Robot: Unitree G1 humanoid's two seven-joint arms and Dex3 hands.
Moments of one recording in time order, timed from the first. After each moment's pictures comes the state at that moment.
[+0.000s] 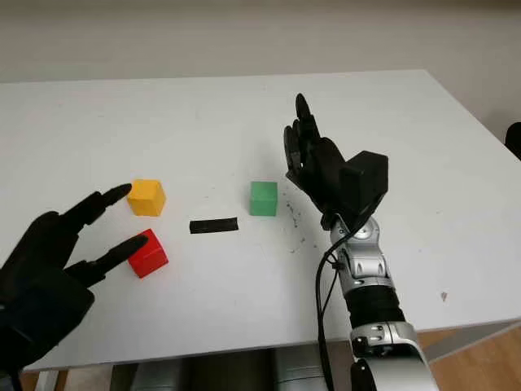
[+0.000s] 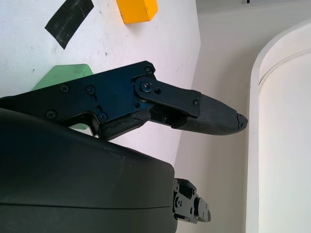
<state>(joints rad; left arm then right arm) 0.28 0.37 0.06 -0.85 0.70 0.60 -0.36 -0.56 -0.15 -0.09 0.49 0.12 -0.10 0.27</state>
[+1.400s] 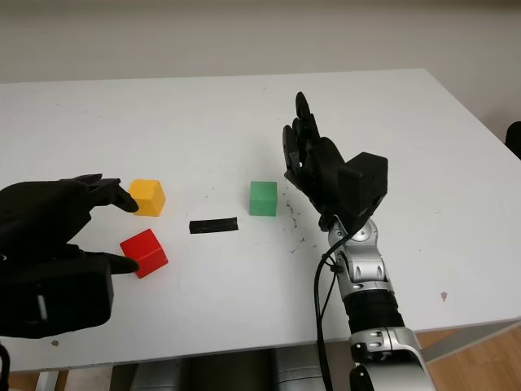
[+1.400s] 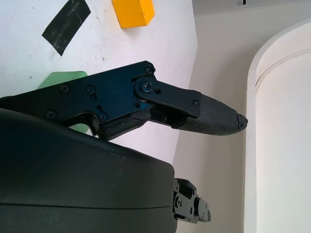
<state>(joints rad) -0.11 0.55 0.17 -0.88 1.11 0.41 -1.16 -0.53 -0.14 -0.07 0.42 0.13 -0.07 0.25</state>
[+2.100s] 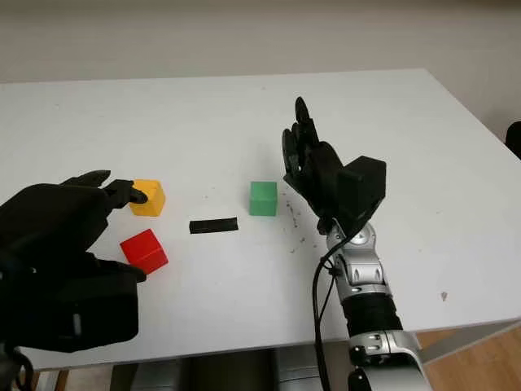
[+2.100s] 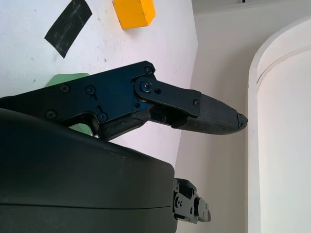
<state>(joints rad) -0.07 0.40 0.05 -0.86 1.35 0.29 -1.11 -0.52 -0.13 -0.08 0.42 0.13 -0.07 0.24</state>
